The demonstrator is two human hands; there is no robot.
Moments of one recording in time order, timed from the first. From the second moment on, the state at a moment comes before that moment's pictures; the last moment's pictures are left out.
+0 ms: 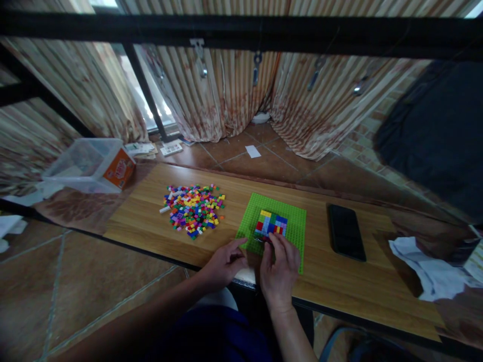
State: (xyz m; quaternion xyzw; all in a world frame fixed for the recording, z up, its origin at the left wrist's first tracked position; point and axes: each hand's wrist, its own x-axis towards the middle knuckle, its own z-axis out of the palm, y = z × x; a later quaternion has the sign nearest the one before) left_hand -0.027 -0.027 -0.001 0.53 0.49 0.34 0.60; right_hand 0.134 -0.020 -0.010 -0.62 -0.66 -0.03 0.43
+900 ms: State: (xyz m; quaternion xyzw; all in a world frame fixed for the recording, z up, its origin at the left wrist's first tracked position) left_hand -0.096 -0.100 -0.017 0.52 0.54 0.30 0.59; right_hand -0.021 -0.008 -0.008 -0.53 -0.80 0.09 0.27
